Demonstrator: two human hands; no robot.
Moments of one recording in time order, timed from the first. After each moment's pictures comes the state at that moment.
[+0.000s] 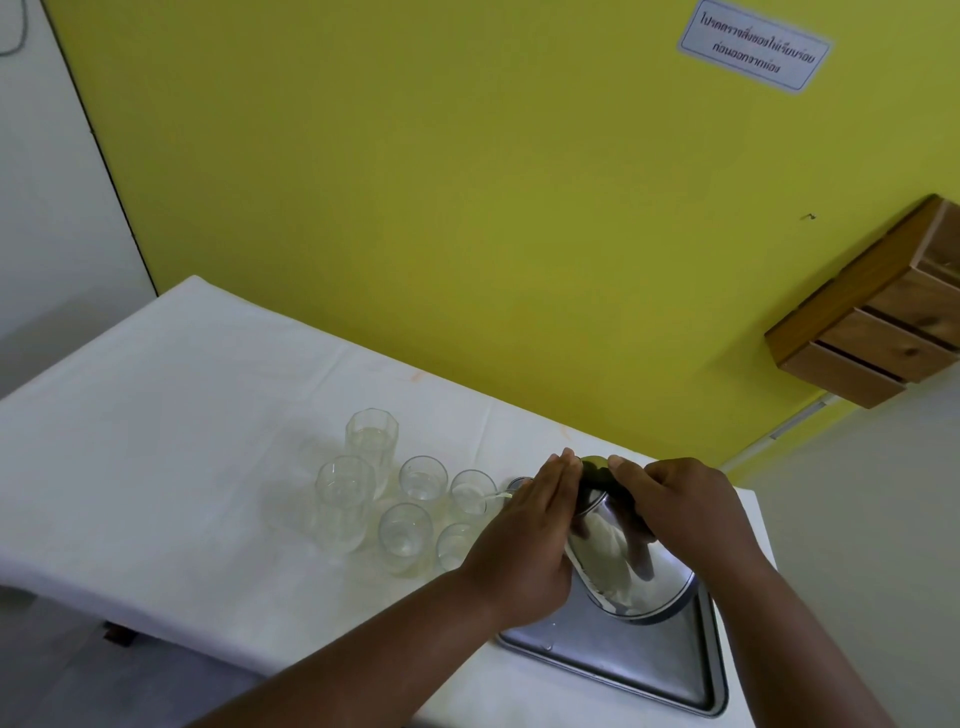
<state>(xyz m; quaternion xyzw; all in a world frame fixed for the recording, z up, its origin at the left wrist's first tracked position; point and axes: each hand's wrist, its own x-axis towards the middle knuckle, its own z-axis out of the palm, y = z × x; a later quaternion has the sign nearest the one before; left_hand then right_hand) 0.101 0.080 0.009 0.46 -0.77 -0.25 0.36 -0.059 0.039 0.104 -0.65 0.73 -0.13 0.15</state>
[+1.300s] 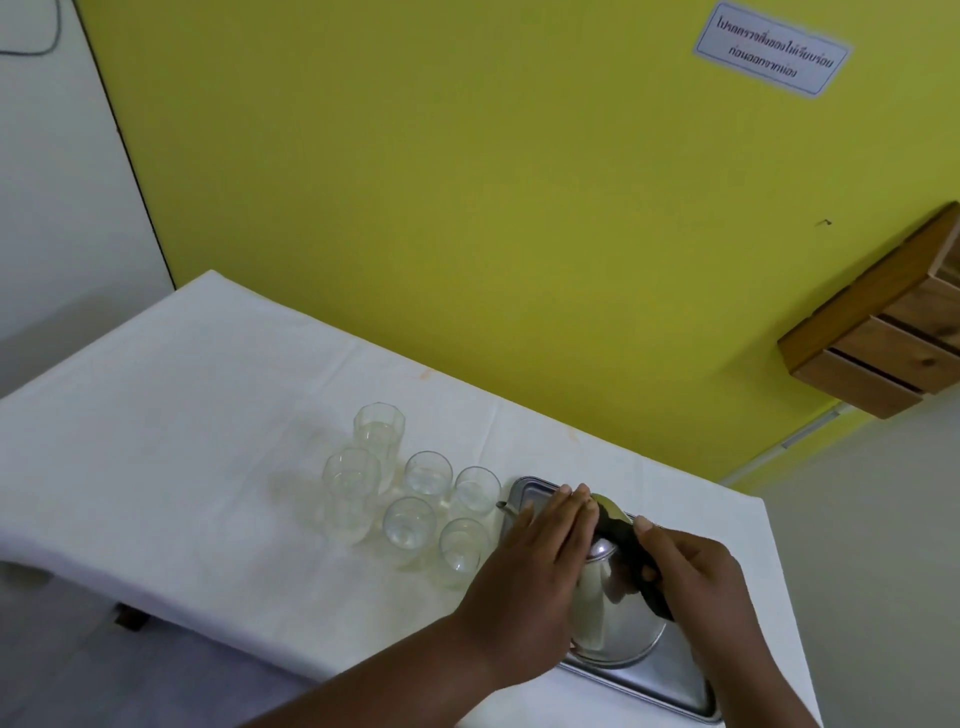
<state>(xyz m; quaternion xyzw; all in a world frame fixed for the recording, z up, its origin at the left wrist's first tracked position) 0.096 0.117 0.000 0.45 -0.82 -0.16 0.31 -0.082 0.094 0.061 -0.58 0.68 -0.29 0.34</state>
